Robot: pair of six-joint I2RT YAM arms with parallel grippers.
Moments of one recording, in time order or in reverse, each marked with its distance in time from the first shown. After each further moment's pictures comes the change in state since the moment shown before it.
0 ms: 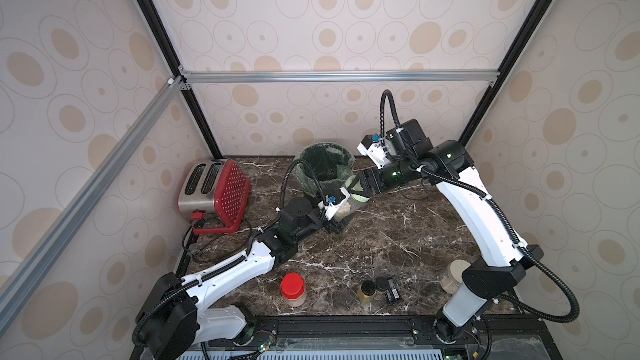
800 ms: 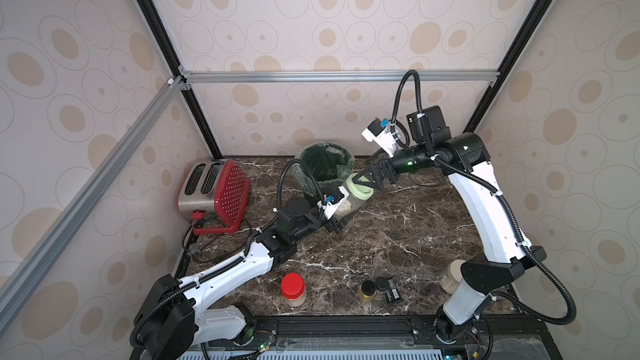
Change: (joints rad) left arm 0.002 -0.011 0.001 0.030 0.020 -0.006; right arm -0.126 0.029 0.138 0.052 -0.249 -0.218
